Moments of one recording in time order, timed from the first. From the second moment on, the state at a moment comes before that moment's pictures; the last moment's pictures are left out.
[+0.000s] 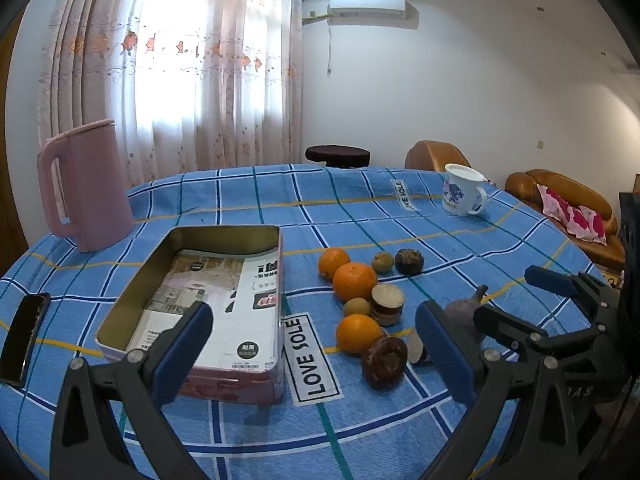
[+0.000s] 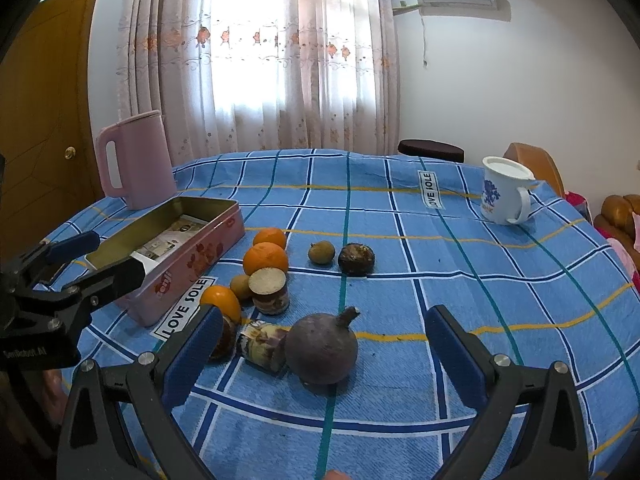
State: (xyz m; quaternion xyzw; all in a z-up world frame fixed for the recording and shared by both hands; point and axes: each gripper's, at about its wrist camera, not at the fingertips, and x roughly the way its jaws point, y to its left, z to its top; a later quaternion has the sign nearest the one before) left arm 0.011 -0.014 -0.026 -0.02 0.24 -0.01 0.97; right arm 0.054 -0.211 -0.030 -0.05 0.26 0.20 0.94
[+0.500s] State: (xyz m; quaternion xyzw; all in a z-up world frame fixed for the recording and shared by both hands) left arm 0.022 -0.054 -0.050 0.01 0.26 -0.05 0.96; right arm 0.075 -0.232 -0.053 -0.01 0.28 0.20 0.94
